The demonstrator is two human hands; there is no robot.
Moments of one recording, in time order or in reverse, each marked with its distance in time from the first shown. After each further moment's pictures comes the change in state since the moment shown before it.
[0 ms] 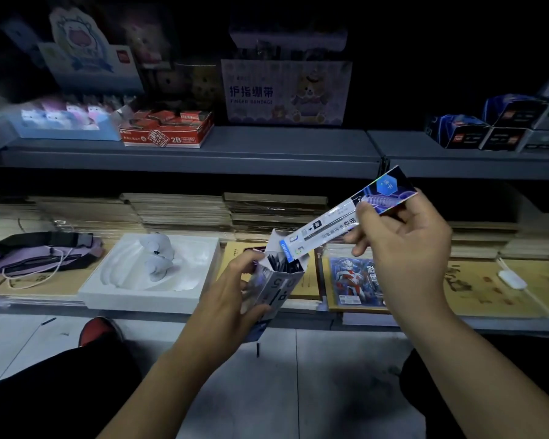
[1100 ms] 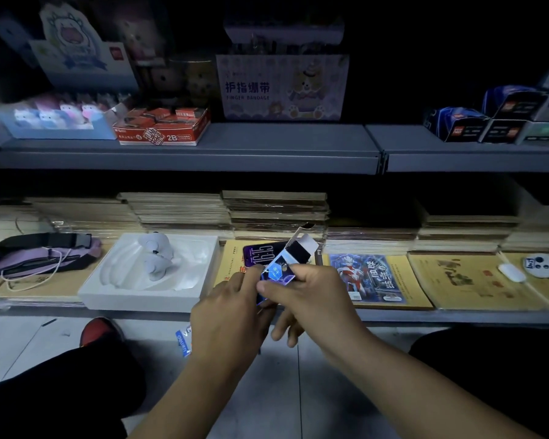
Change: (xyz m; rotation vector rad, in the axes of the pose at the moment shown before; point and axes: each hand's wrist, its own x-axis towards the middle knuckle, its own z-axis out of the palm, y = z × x) left_hand -0.004 0.014 0.025 0.698 0.245 -0.031; right_hand -0.057 0.021 0.047 -0.045 -0.528 0.594
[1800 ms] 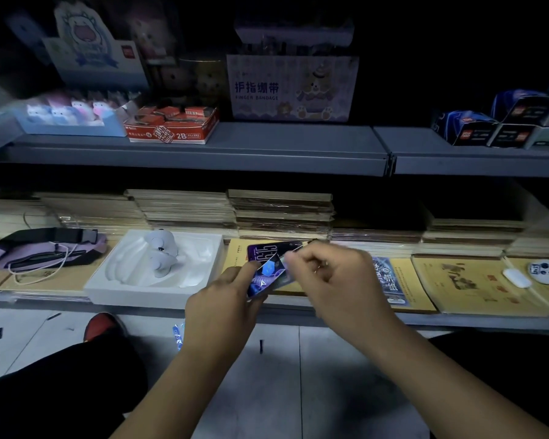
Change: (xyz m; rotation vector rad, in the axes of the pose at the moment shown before) left_hand 0.007 -0.019 -0.001 -0.026 -0.054 -0.013; right_hand 0.007 -0.004 -0.023 -0.491 0.231 -0.565
